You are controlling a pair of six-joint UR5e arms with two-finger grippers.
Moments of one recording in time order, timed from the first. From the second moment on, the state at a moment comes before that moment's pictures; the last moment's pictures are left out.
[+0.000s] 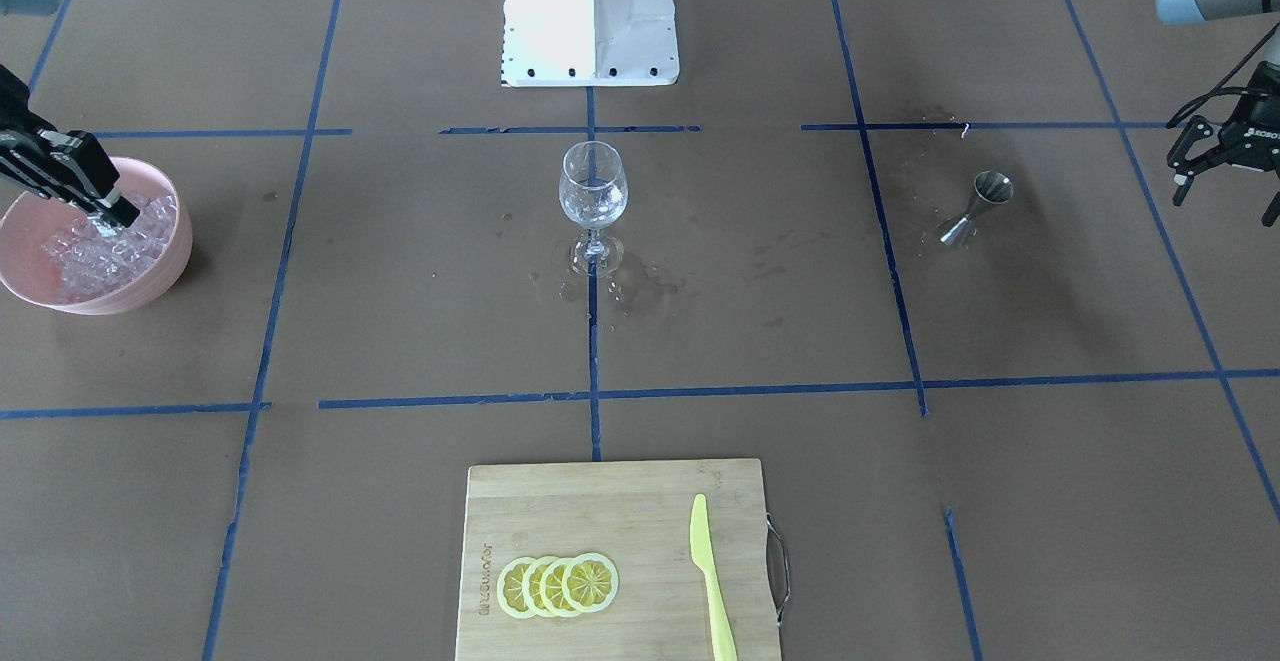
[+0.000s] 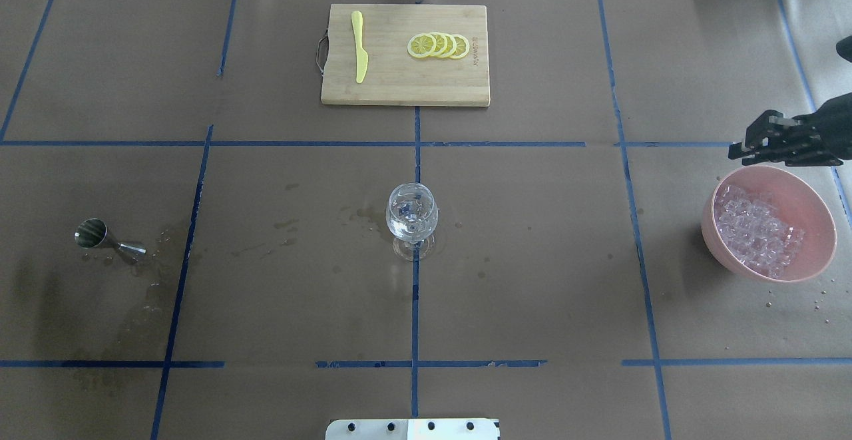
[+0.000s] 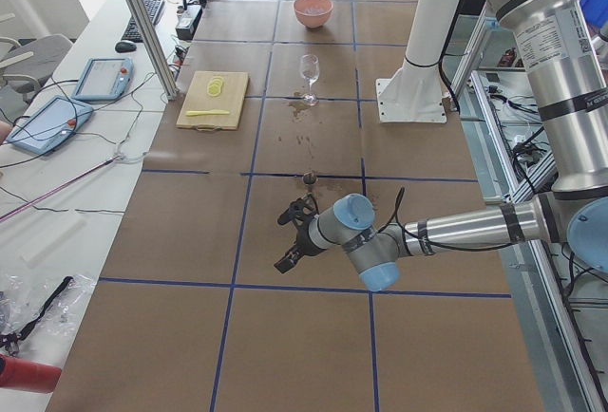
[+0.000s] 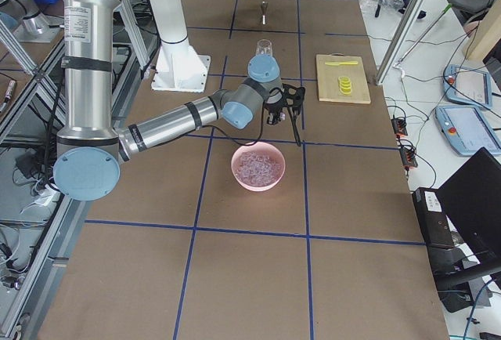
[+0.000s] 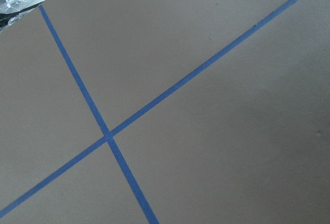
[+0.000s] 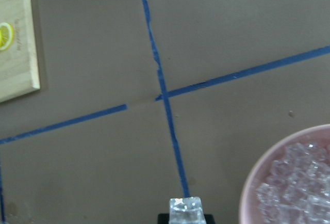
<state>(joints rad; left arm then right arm) -1.14 -1.25 -1.60 -2.75 -1.96 -0.26 1.08 -1.58 2.00 -1.04 2.30 1.27</state>
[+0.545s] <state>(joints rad) -1.26 -1.43 -1.60 -2.36 -2.19 -0.26 0.87 -1.33 2.01 -1.09 2.16 1.52</state>
